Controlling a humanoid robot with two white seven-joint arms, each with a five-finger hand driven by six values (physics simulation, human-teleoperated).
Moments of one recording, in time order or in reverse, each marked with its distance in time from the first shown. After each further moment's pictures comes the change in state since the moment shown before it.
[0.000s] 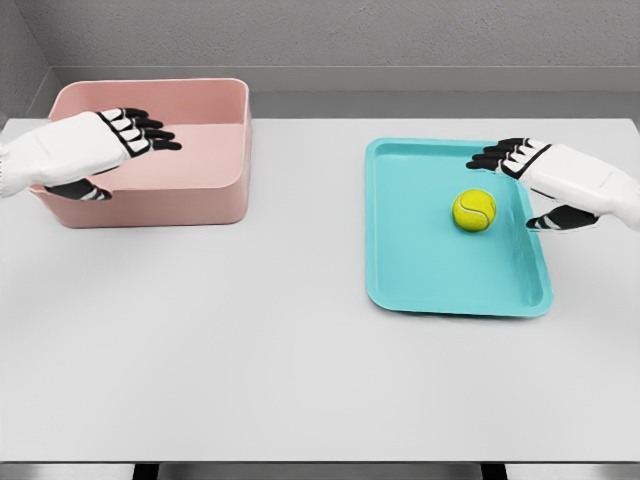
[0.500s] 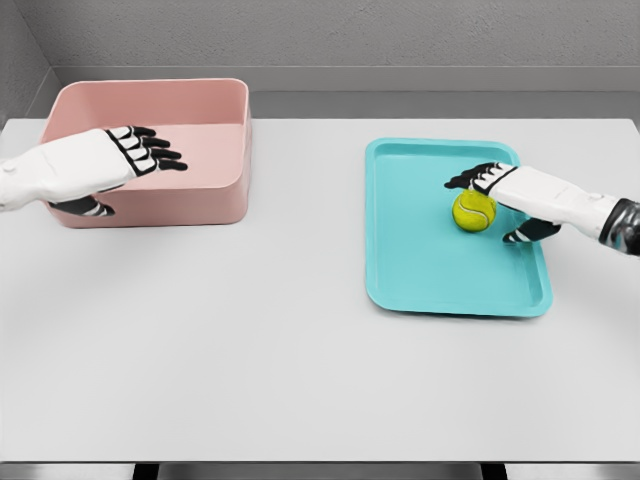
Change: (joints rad) left arm 0.003 0.037 -0.048 -0.046 0.009 0.000 0.000; right arm -0.098 0.134 0.143 0.222 0.054 0.000 0.010
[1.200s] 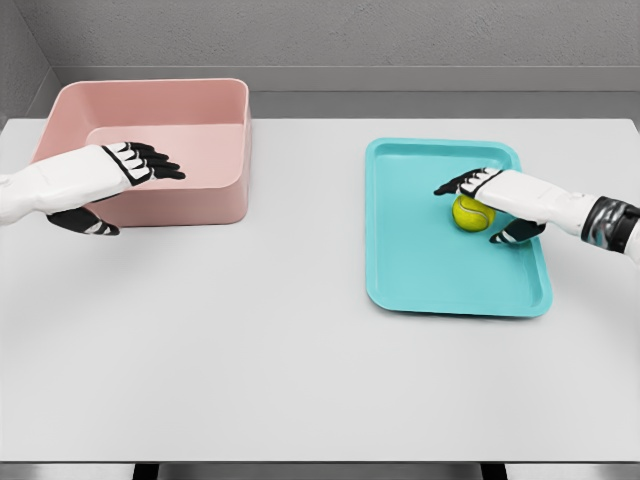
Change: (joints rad) left arm 0.009 0.035 -0.076 0.022 0.203 0.000 0.010; right arm -0.040 0.053 0.038 0.060 0.004 0.000 0.041
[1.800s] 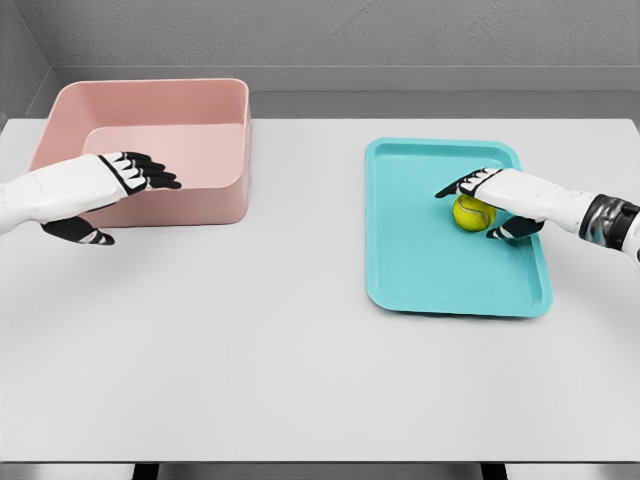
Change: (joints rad) left arm 0.028 0.030 0.001 -0.030 0.011 0.000 -0.002; right arm -0.011 0.017 -0.004 0.030 0.002 0.000 0.012
